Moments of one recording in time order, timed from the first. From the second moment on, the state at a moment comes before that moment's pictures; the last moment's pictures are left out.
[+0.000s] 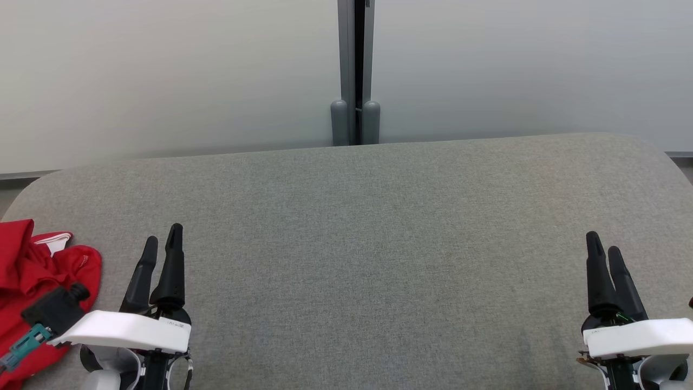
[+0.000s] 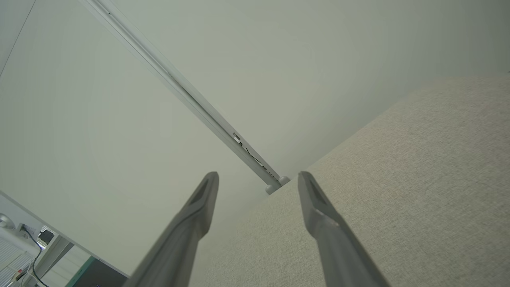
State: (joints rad) left arm -0.10 0.13 -0.05 0.17 -0.90 -0.13 -0.09; right arm -0.03 -0.05 -0.04 0.09 0.81 0.13 -0.02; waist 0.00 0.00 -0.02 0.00
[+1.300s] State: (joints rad) left arm -0.07 0.14 -0.08 0.27 -0.47 -0.12 -0.19; right arm 0.03 -0.05 -0.03 0.10 0.37 0.13 -0.05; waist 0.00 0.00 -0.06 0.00
